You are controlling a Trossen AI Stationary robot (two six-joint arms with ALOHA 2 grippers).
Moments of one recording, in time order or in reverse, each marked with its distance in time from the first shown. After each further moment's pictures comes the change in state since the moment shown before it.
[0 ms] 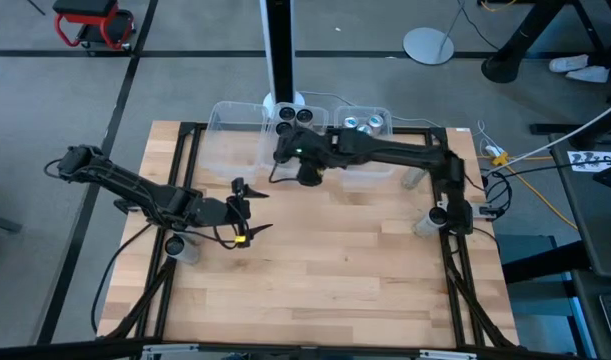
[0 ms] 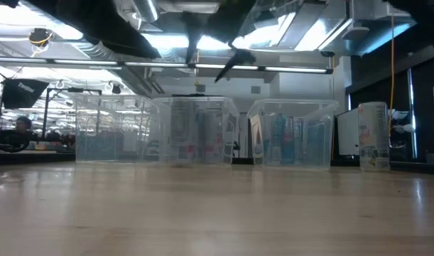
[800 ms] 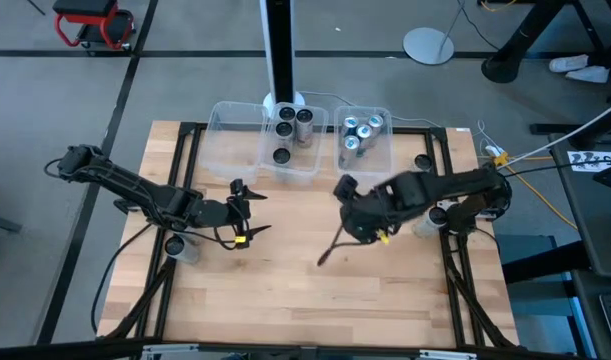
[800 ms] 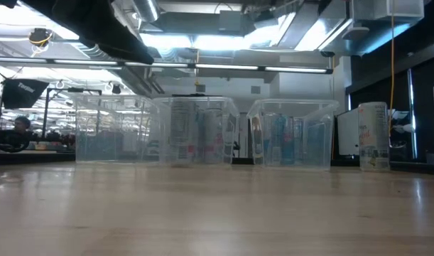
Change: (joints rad) left arm -0.004 0.000 0.000 -0.044 0.000 -0.064; right arm 0.432 -0.269 -0.014 -0.701 0.052 0.966
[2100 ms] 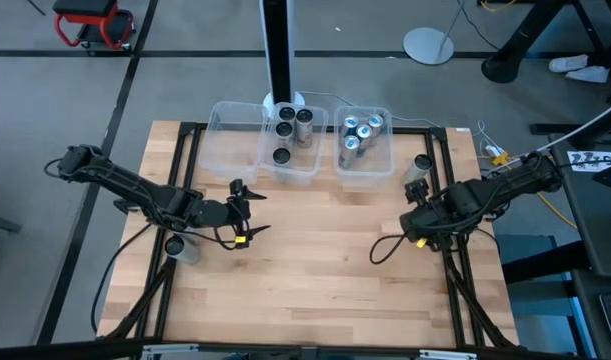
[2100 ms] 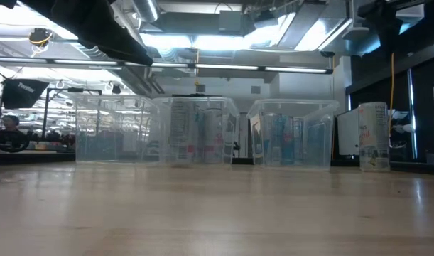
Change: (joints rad) left arm 0.000 0.000 0.000 -0.013 0.000 0.004; right arm 0.127 -0.529 -0.758 -0.007 -0.168 0.837
